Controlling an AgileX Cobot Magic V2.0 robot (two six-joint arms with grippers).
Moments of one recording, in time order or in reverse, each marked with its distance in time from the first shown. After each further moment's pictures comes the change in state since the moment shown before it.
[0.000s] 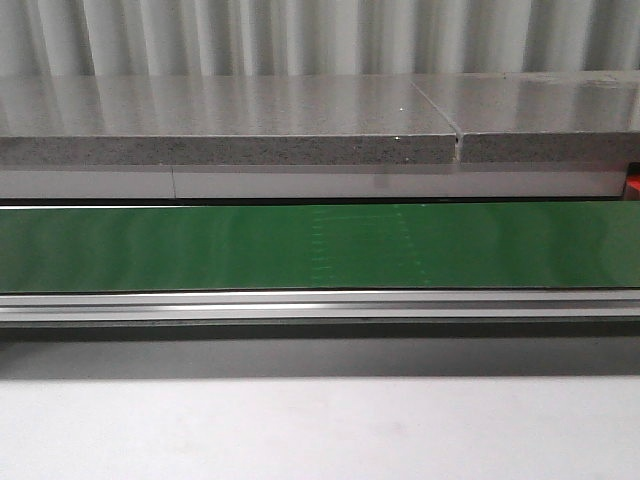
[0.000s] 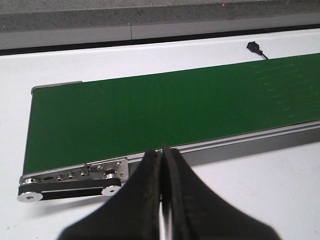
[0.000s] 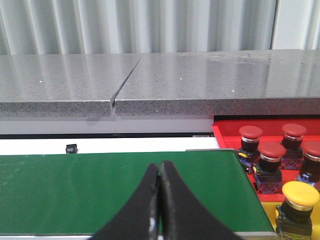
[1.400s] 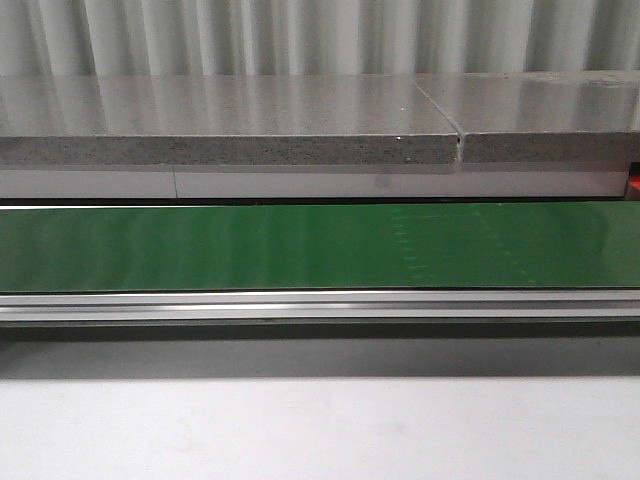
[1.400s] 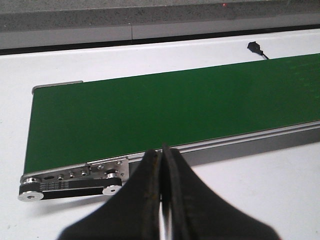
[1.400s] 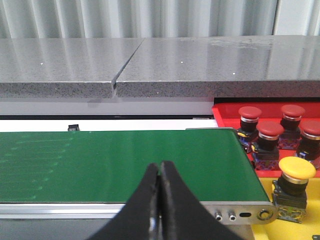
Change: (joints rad) left arm 0.000 0.000 0.000 0.000 0.000 0.000; right arm 0.000 -0.186 0.001 -0.006 0.233 0.000
